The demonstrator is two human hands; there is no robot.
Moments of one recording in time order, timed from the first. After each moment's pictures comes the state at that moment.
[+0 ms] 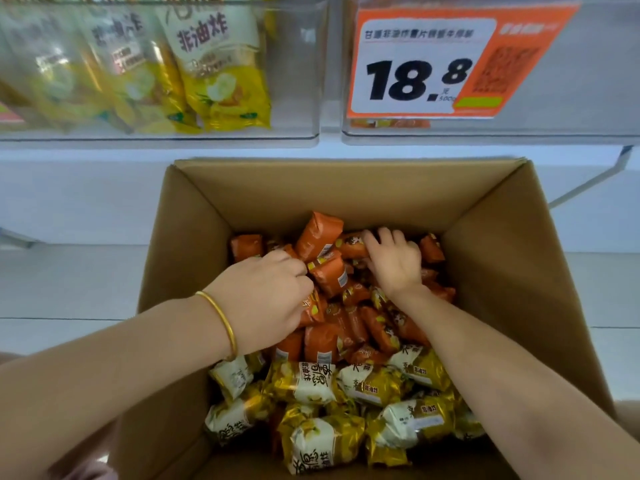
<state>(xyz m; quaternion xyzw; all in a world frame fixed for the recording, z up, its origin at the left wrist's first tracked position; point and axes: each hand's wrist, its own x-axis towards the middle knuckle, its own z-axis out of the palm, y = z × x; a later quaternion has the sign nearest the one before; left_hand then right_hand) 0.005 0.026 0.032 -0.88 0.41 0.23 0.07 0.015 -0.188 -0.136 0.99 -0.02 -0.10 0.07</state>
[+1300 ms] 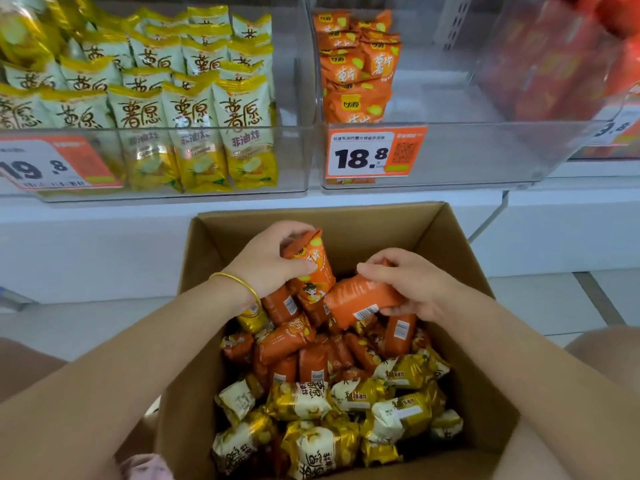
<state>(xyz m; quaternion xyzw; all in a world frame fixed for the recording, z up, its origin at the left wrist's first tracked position) 0.010 0.022 0.077 -0.83 0.12 0.23 -0.50 -0.053 -0.177 0.070 0.72 -0.29 -0.21 -0.60</state>
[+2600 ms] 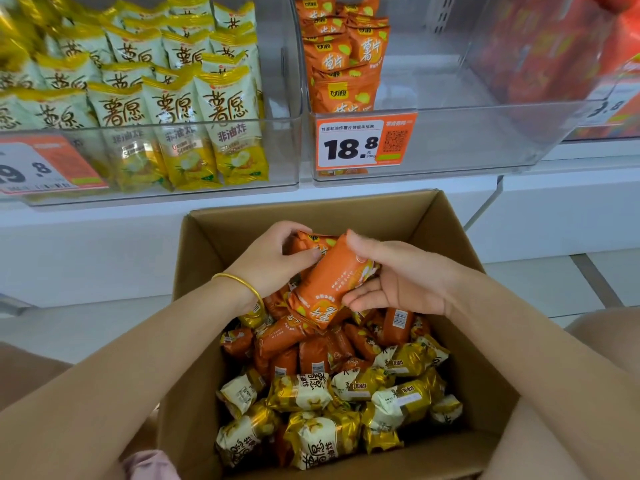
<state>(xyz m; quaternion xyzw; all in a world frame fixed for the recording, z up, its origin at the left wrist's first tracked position) 0.006 0.011 0.074 -0.84 0.12 0.23 -0.47 -0.056 -0.172 0.096 0.57 -0.16 -0.33 -0.73</state>
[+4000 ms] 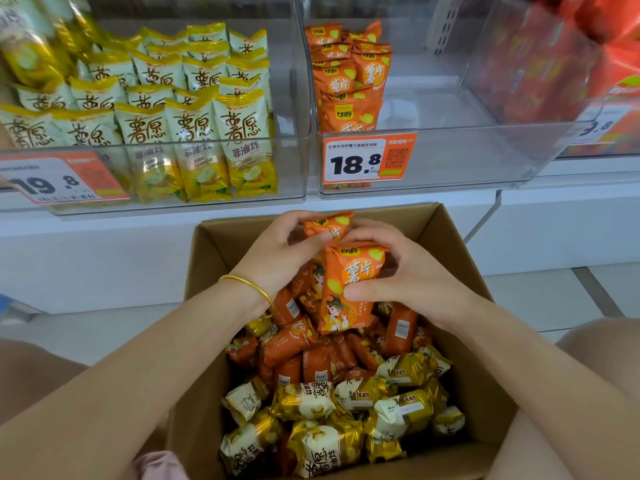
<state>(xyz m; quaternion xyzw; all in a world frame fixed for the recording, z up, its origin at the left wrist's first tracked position) -0.005 0.005 0.104 -0.73 0.06 0.22 -0.64 -0.073 -0.171 0.101 0.78 0.01 -0.09 -0.62</state>
